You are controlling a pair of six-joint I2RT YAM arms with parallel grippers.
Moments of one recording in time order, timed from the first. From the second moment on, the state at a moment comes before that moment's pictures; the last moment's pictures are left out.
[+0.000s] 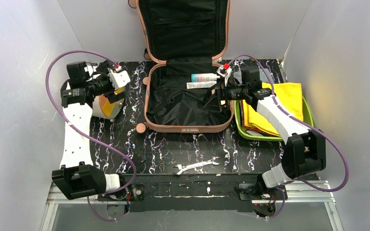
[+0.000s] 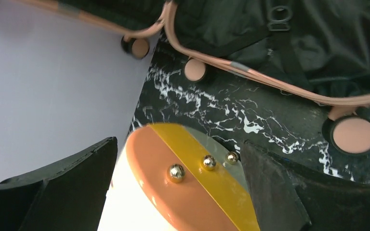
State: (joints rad) left arm 0.19 1.27 1.36 -0.64 0.68 1.14; right arm 0.31 1.49 1.18 -0.30 -0.98 -0.04
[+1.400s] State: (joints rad) left arm -0.16 1.98 1.81 -1.22 -0.32 1.98; right arm 0.30 1.48 1.15 -0.29 -0.96 -0.08
